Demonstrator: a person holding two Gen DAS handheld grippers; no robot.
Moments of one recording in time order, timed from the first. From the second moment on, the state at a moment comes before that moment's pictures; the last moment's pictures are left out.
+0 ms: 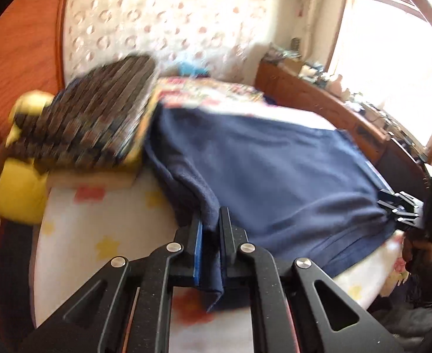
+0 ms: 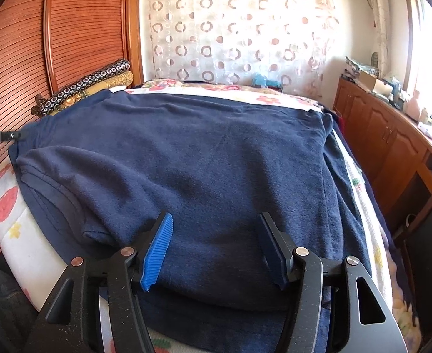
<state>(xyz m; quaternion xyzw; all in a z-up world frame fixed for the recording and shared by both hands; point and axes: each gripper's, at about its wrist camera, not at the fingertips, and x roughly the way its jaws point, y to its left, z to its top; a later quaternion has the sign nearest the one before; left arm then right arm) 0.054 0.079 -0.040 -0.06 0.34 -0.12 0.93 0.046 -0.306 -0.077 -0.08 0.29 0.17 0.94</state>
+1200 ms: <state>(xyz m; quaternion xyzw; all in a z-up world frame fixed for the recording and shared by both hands) 0.073 -0.087 0.032 0.02 0.30 -0.29 0.91 0.028 -0.335 -0.053 -0.06 0.26 0.18 0.95</state>
